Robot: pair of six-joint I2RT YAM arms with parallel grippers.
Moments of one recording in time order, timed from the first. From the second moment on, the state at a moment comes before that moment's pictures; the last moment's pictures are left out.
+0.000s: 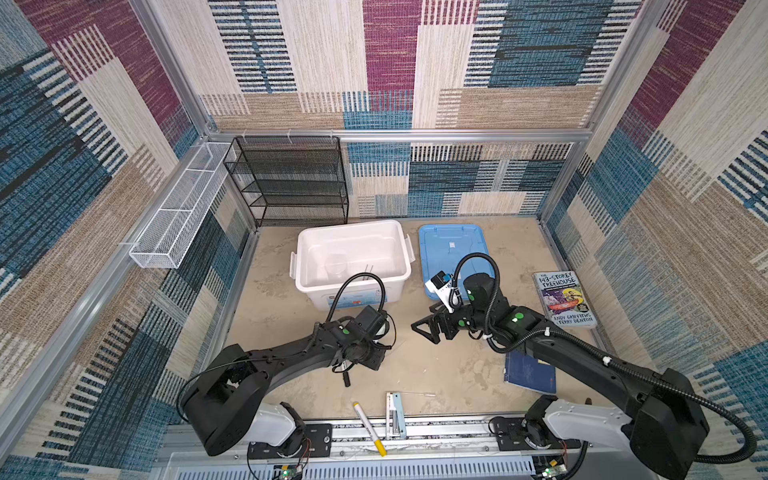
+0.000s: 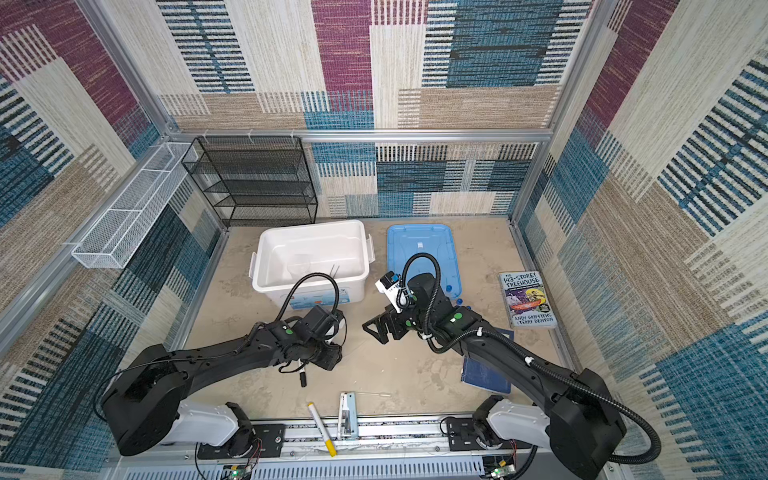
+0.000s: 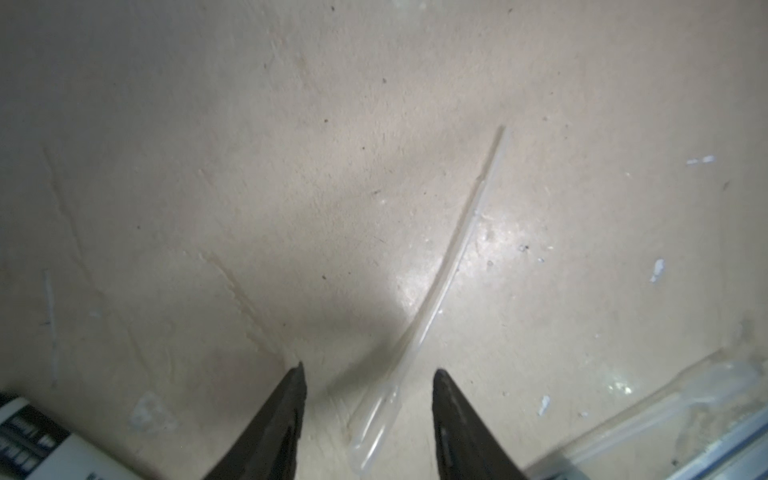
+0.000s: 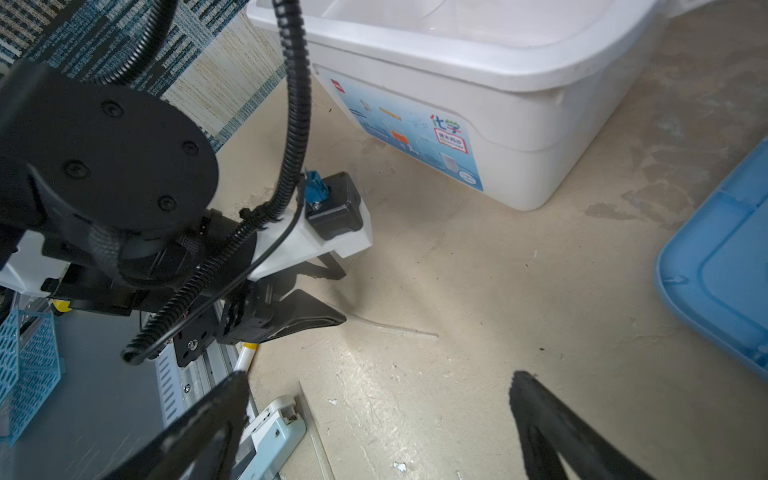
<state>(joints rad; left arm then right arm) -0.78 1.41 0.71 -0.48 0.02 -0.32 0.65 1.18 0.79 -0.27 -0.45 0.18</state>
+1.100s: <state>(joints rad) -0.87 1.42 0.71 -0.57 -0.05 -0.41 0.65 1.19 0.83 -0.27 -0.38 0.17</state>
